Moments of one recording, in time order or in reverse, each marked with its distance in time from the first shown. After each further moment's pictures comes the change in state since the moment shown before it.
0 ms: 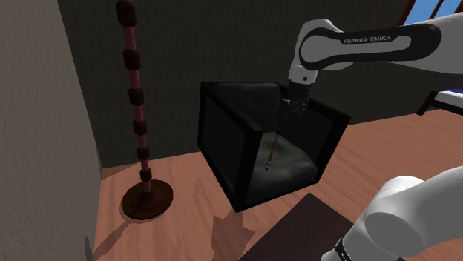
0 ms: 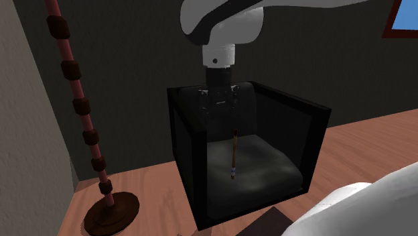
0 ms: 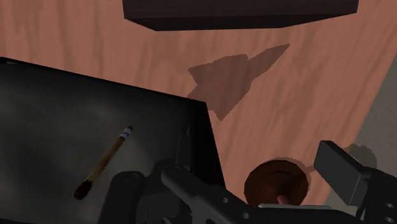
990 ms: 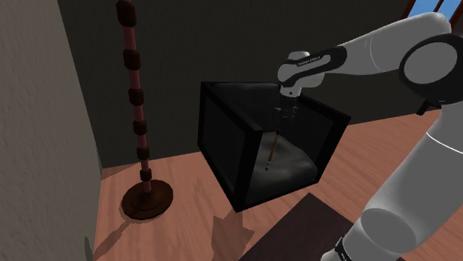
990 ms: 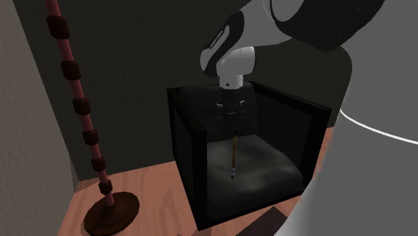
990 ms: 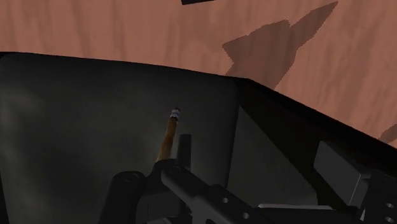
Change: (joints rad) arm -0.088 0.488 -0.162 0.231 0.030 0.233 -0.151
